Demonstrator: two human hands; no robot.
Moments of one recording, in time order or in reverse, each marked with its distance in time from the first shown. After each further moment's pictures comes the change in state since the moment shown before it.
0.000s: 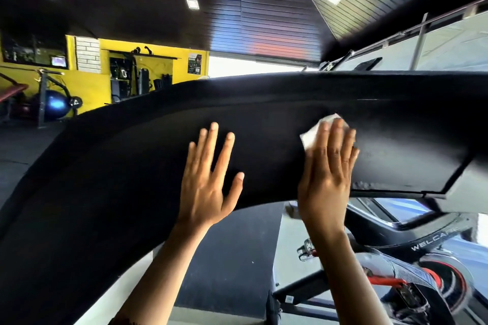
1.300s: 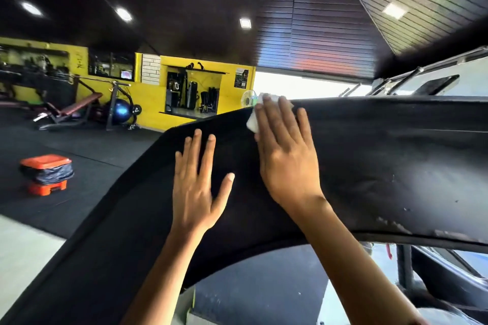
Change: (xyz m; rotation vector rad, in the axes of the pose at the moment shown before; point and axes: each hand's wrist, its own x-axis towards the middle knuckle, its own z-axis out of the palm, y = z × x) left_hand -0.012 -0.125 -0.058 0.120 0.007 -0.223; right_hand 0.040 -0.150 0.089 -0.013 -0.096 -0.488
